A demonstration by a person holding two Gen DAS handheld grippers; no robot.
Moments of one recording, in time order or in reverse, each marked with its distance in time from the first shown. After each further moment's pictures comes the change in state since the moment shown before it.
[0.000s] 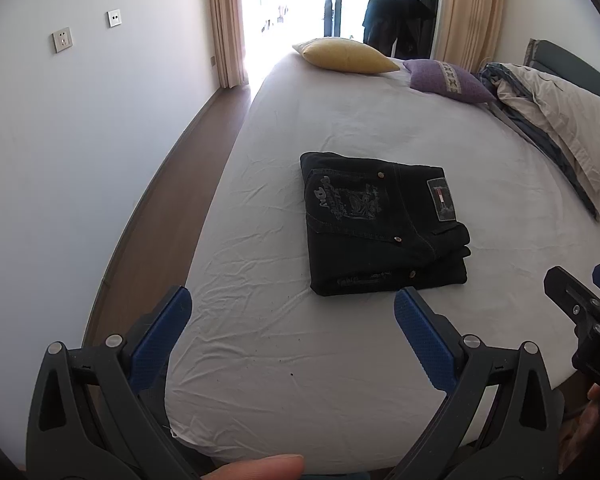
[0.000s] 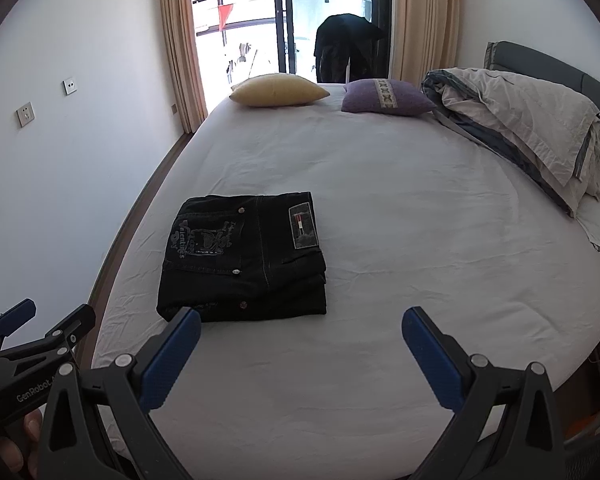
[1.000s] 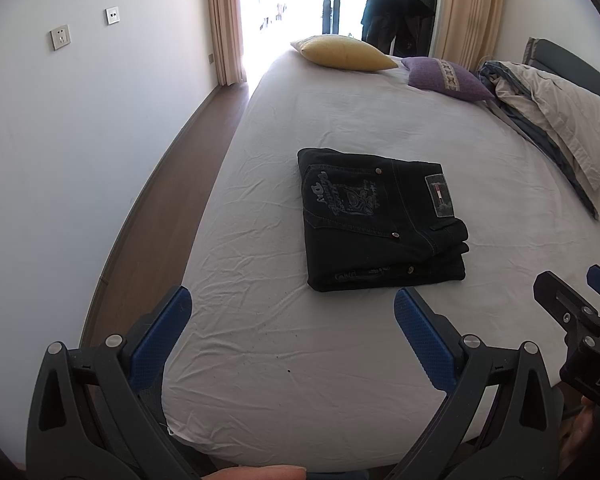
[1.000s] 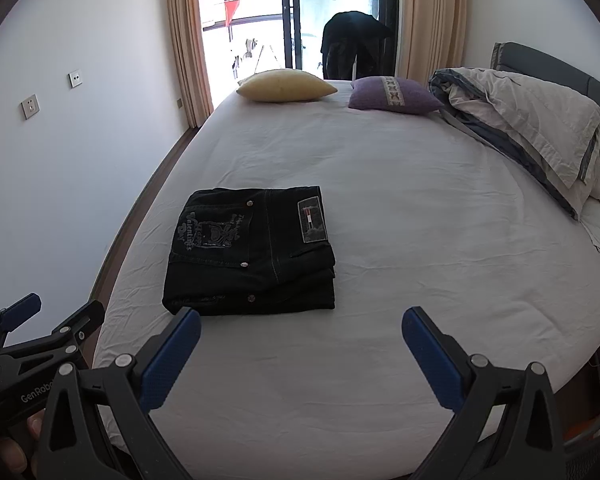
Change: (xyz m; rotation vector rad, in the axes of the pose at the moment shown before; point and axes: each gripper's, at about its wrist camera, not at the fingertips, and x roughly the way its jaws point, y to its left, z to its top) left arm 0.001 -0.002 -0.003 -0.001 0.003 -0.001; right arm 0.002 0.009 -0.004 -0.014 0.009 0.009
